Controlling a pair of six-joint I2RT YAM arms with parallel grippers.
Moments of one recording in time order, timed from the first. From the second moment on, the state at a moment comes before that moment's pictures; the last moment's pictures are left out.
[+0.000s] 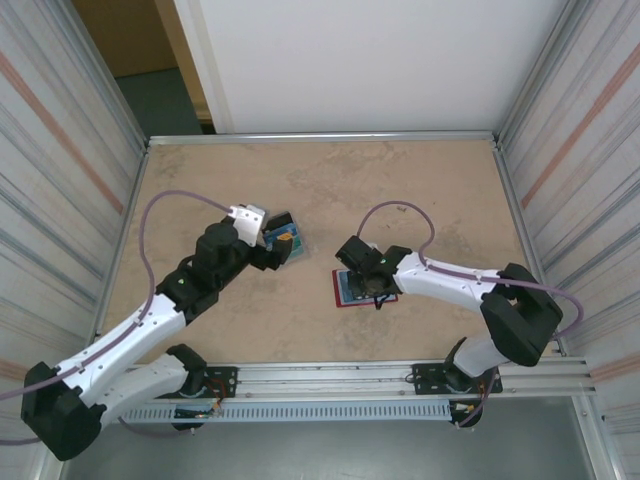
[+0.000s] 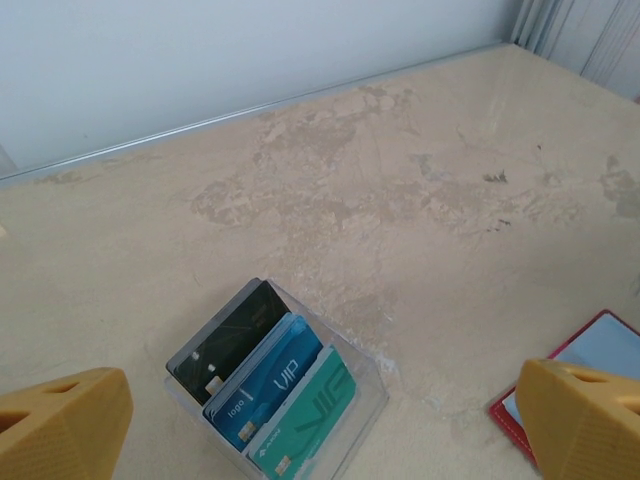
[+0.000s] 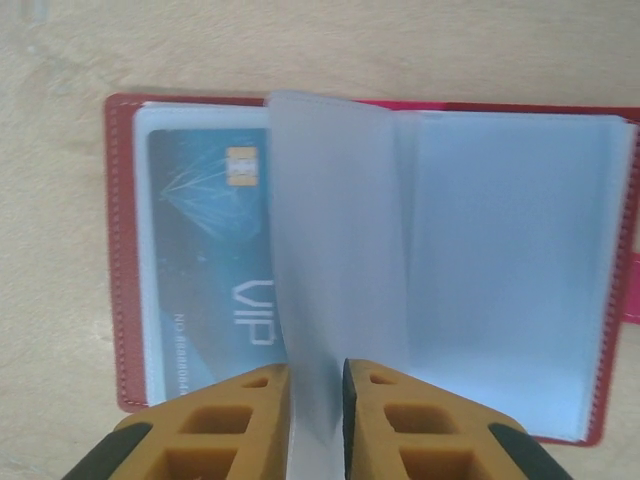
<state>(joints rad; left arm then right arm) -0.67 0.92 0.67 -0.13 -0.17 -0.05 0.86 1.47 0.86 -0.65 0.19 0.73</state>
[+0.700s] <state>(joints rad) -0.96 1.15 0.68 -0.13 -0.40 -0.04 0.60 1.26 0.67 -0.63 0.14 0.75</state>
